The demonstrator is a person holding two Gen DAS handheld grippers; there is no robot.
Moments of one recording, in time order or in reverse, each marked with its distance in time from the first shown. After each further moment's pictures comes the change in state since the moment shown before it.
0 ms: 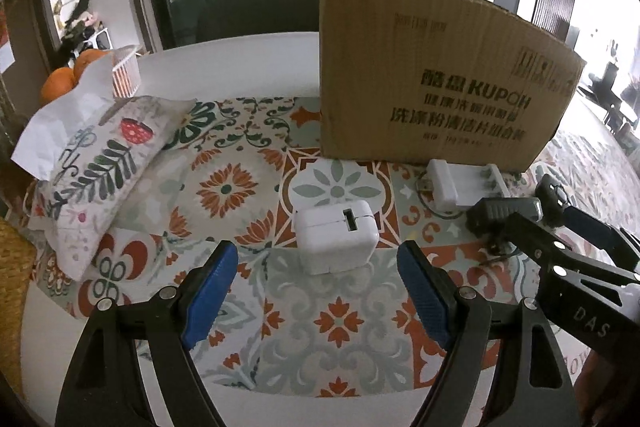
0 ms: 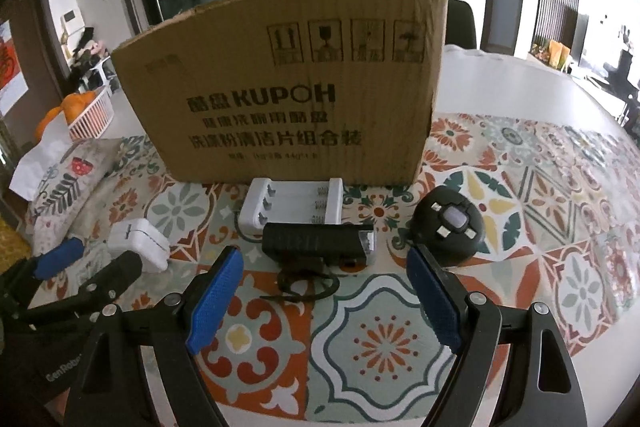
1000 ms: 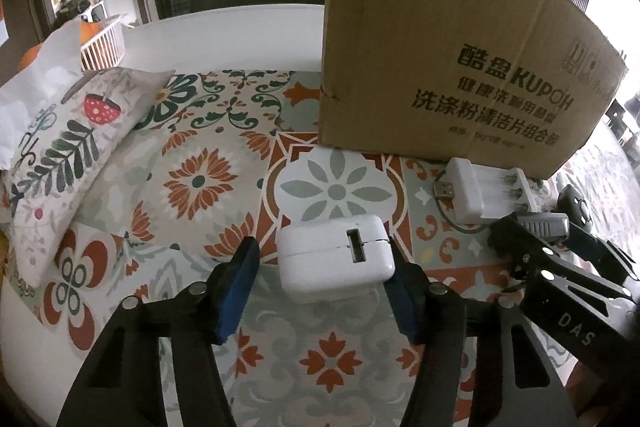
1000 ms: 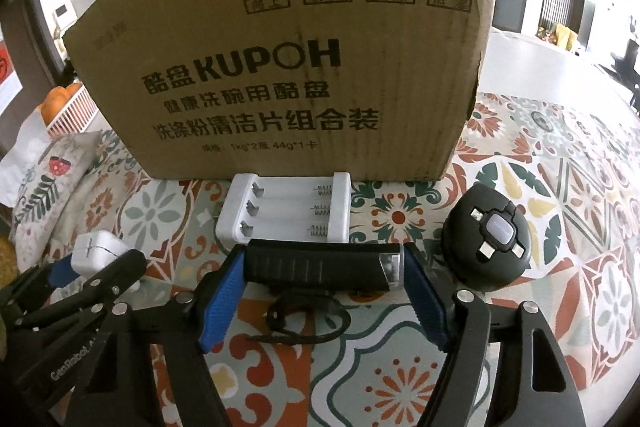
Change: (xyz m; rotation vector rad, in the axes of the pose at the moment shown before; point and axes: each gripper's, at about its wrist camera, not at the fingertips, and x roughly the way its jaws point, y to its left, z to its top) left arm 0.045 0.003 0.010 -0.055 0.077 -0.024; right arm 0.056 0.009 0.011 0.013 0.070 0.009
